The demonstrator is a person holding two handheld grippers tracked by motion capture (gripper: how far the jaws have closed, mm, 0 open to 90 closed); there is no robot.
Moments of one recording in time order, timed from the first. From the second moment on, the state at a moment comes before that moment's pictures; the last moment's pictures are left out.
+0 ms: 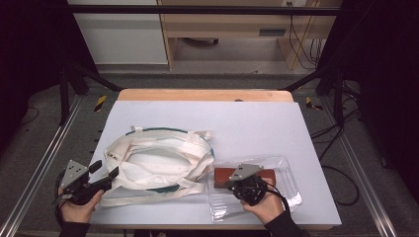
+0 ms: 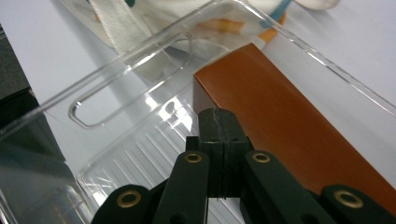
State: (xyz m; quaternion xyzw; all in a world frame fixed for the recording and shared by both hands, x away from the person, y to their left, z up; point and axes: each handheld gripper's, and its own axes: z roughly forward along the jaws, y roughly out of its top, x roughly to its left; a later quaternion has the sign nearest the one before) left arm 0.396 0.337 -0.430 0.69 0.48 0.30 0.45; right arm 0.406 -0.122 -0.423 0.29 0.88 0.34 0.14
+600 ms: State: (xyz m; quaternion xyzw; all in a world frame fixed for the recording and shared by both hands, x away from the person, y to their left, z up) left arm 0.396 0.337 -0.430 0.69 0.48 0.30 0.45; right arm 0.411 -0.101 -0.418 0.30 0.89 0.31 0.14
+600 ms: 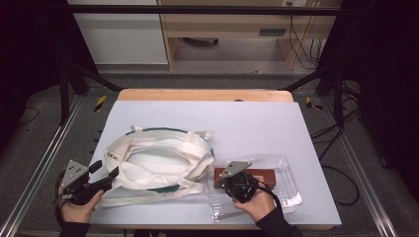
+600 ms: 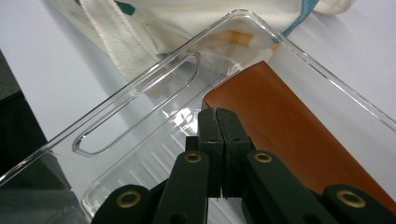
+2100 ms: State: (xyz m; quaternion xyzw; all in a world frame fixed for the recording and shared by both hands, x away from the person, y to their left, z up) left arm 0.397 0.337 -0.431 0.69 0.48 0.30 0.45; right arm 0.423 -0.077 -0.418 0.30 0.89 0.31 0.15
